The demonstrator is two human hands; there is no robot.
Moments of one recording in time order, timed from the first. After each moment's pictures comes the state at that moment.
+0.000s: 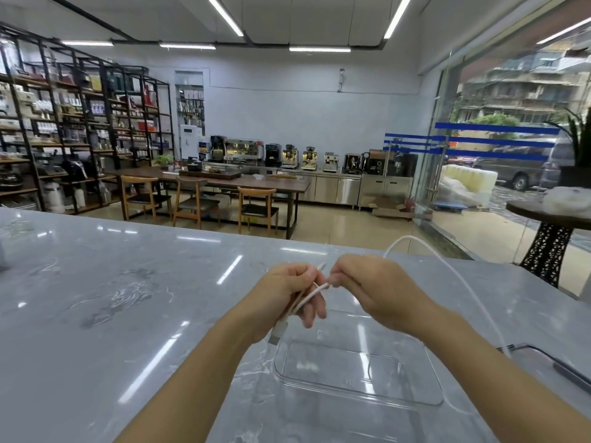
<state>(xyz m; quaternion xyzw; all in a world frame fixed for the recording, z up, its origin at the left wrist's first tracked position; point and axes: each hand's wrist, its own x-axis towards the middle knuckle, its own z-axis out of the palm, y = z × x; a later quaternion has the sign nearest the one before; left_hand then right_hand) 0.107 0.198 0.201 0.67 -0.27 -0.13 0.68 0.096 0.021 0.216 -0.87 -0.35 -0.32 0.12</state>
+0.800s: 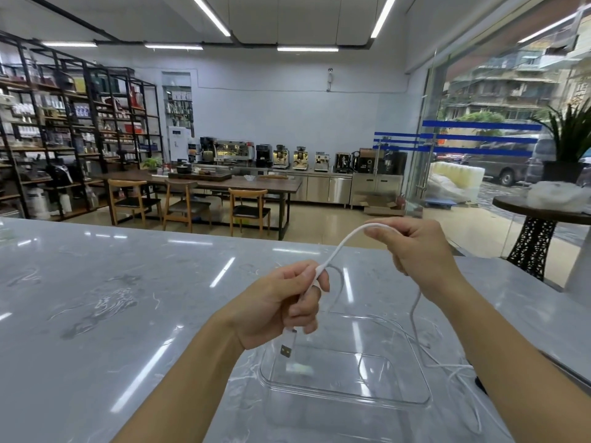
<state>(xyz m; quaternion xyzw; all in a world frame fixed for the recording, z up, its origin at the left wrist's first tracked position) 0.110 0.188 0.200 0.53 -0.37 -0.25 0.72 0.098 -0.025 0.247 -0.77 -0.13 -0.29 0.55</state>
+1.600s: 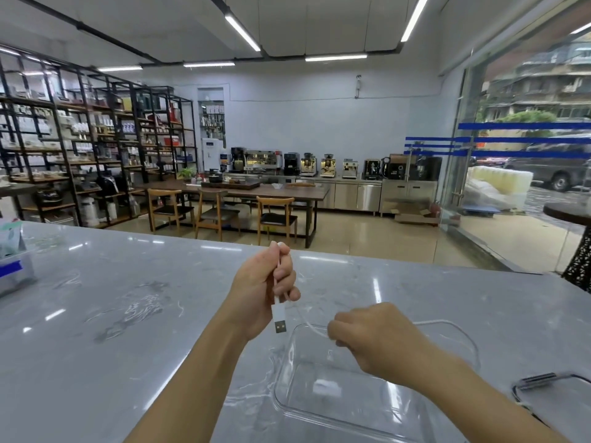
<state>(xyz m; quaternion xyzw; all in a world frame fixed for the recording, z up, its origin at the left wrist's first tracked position) 0.141 0.200 0.207 0.51 -0.22 -0.03 0.83 0.122 0.006 0.171 -0.86 -0.37 -0.33 -0.08</state>
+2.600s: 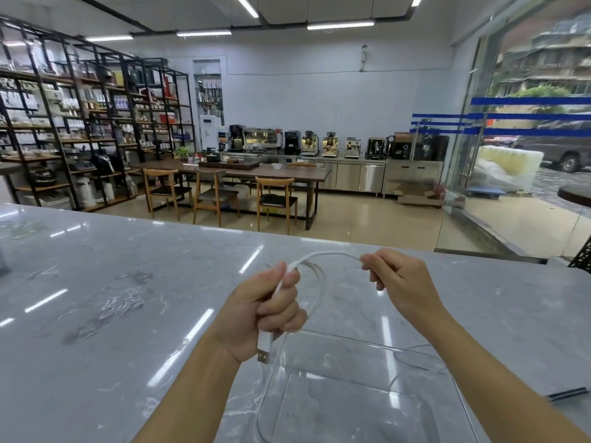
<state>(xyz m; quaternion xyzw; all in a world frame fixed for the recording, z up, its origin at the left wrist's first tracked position) 0.193 0.194 0.168 0.39 -0.32 -0.23 0.83 0.213 -0.030 0.182 -0.83 -0.16 -0.27 0.47</state>
